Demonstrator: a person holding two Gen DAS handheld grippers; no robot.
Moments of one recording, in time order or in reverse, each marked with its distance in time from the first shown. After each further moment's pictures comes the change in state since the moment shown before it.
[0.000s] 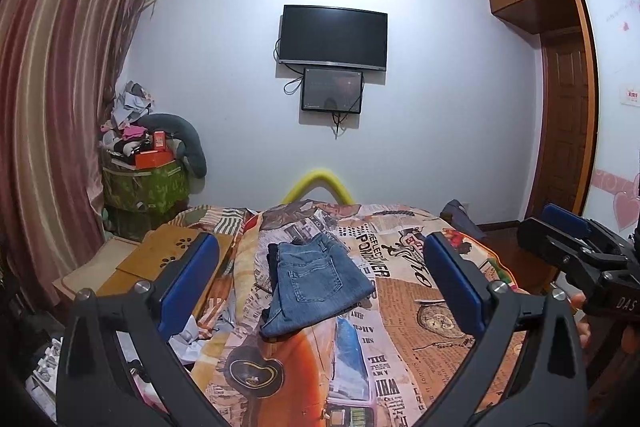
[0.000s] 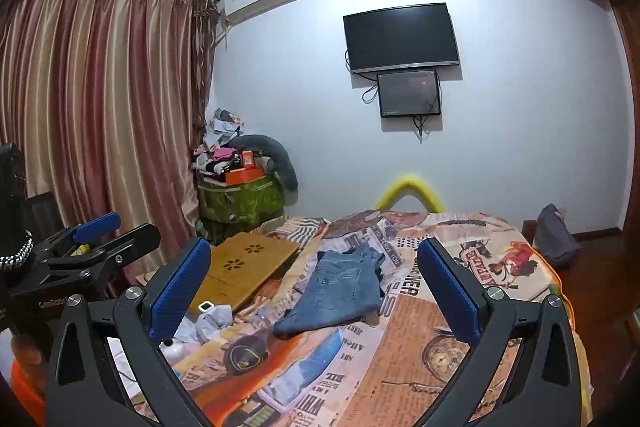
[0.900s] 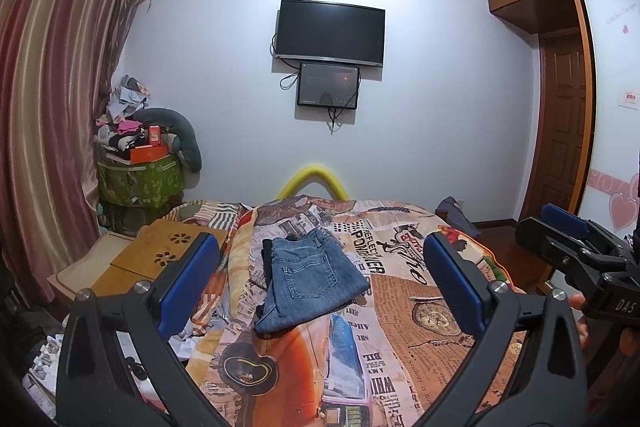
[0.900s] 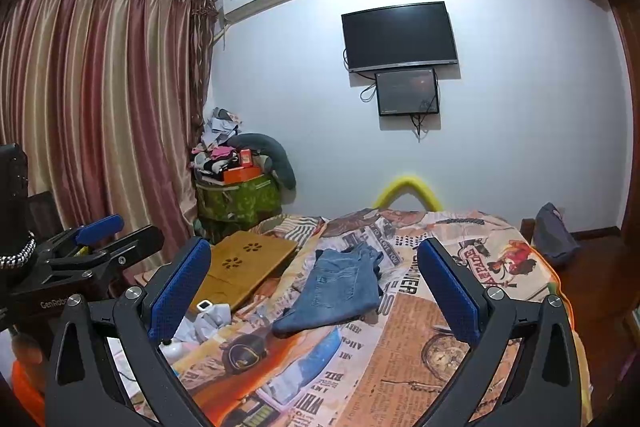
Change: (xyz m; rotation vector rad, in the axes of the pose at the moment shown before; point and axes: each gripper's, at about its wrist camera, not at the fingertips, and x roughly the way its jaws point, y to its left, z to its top) left arm 0.006 -0.004 -0.005 -0.008 0.017 -0.017; right arm -0.002 0.001 0.000 0.001 0.003 -0.009
